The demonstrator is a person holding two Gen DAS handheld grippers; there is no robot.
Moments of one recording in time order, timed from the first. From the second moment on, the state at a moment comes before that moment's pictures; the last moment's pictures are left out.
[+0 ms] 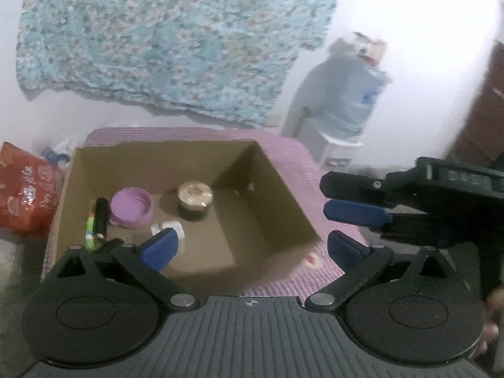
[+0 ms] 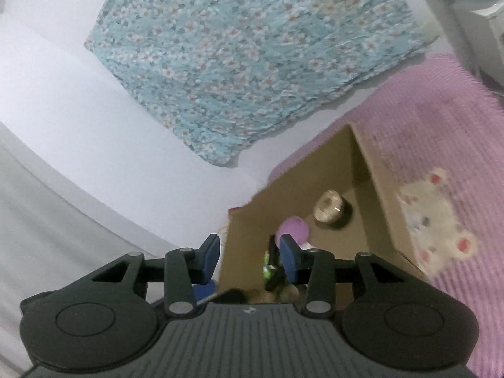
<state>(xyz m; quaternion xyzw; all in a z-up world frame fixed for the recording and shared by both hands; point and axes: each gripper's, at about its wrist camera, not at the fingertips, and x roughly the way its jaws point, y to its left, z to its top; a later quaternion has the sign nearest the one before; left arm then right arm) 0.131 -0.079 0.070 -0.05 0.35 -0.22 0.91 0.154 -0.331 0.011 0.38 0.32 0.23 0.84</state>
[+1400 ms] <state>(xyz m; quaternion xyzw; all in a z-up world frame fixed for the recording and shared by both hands) 0.101 -0.022 -0.066 0.00 0.38 -0.12 0.92 0.168 -0.110 -0.052 -0.03 0.42 0.32 0.85</state>
